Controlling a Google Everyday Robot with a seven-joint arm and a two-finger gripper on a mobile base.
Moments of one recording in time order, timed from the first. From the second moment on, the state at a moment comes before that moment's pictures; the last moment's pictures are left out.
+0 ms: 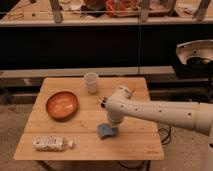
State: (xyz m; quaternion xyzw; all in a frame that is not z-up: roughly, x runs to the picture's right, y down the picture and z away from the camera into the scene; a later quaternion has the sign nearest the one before) arm 0.034 0.202 0.806 -0.30 -0.07 -0.08 0.95
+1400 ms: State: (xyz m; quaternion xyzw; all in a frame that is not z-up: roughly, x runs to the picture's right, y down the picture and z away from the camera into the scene) arm -0.065 0.231 0.796 -0.31 -0.10 -0.19 0.93
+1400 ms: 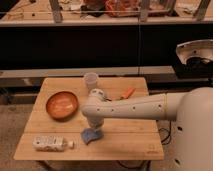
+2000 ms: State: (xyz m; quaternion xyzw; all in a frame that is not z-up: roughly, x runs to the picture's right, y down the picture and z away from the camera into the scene) arm -0.048 0.274 0.766 -0.32 -0.12 -0.21 0.92
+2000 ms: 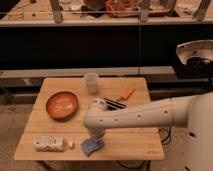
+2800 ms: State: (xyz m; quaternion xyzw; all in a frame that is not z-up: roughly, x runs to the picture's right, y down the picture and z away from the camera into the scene) arm 0.022 0.286 0.746 -0.32 -0.12 -0.16 0.93
